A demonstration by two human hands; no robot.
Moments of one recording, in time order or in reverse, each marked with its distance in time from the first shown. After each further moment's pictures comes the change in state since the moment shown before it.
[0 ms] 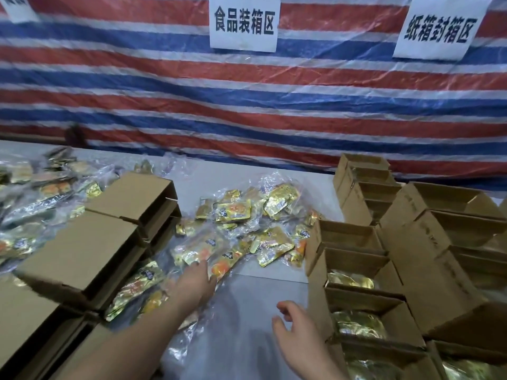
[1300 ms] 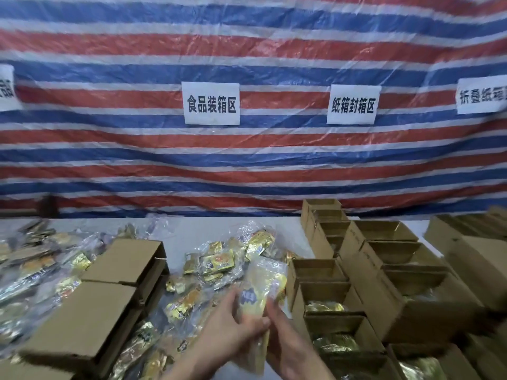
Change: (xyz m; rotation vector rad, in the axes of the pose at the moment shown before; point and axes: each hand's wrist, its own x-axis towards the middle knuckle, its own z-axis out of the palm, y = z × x) left_hand -0.186 0.094 -0.161 -1.056 -0.277 0.377; right_hand -0.072 -0.129 -0.056 1.343 -0.267 0.013
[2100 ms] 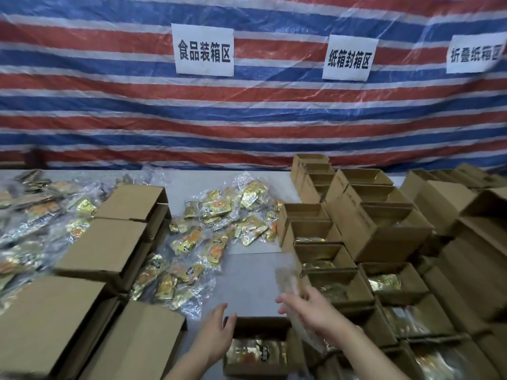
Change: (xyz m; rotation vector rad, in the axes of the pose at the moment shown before) left_hand -0.081 -0.173 0.003 0.574 -0.023 -0.340; right_hand -0.102 0.040 -0.061 -0.944 0.304 0.176
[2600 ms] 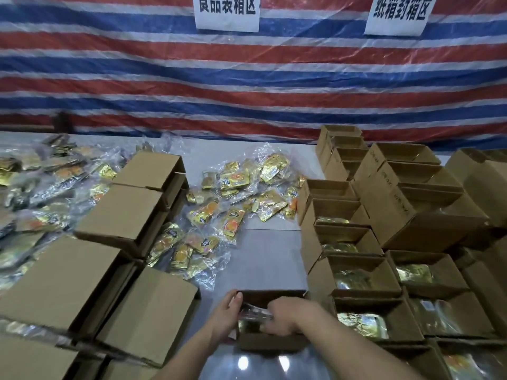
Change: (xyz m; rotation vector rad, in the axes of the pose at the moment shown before) left_hand 0.000 -0.013 0.017 -0.411 -0.066 -0.205; right_hand 0.071 0.021 0.071 -1.081 -0.543 -0.001
